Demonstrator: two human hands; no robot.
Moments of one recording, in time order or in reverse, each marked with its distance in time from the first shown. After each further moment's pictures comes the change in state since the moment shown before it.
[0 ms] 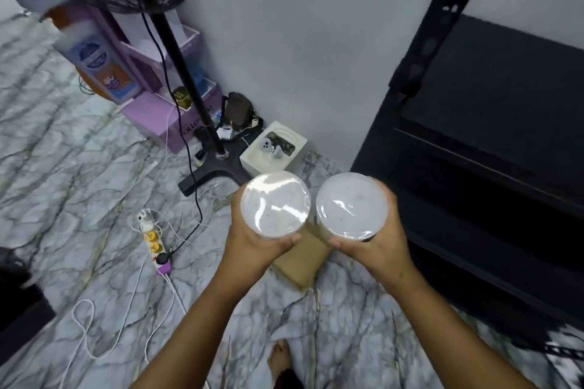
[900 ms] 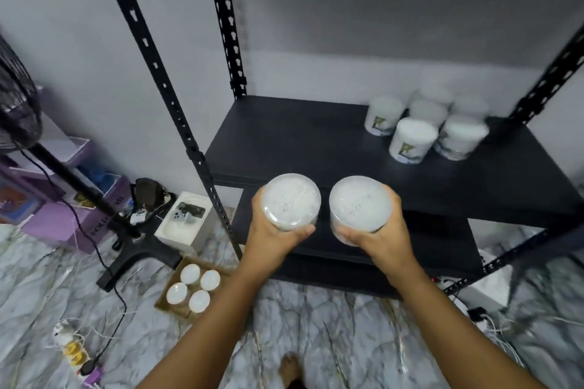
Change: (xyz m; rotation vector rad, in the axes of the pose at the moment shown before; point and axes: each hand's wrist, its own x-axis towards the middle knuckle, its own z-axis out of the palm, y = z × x) left_hand -0.090 0.157 0.285 0.081 -0.318 0.135; right_hand -0.150 -0.122 -0.289 -0.027 0.465 -0.032
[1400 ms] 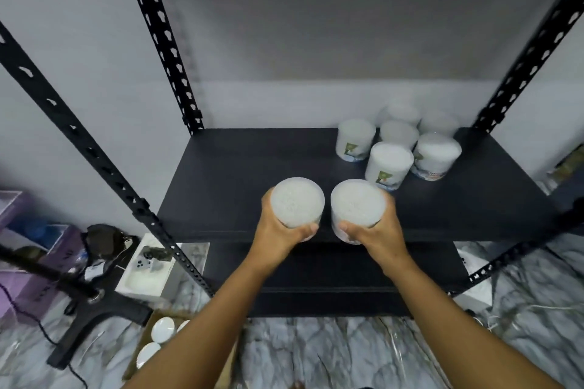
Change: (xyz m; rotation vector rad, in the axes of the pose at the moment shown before) left_hand 0.126 -0.004 0.052 -0.022 -0.246 0.009; right_hand 0.103 0.035 -0.026 -0.075 0.200 0.101
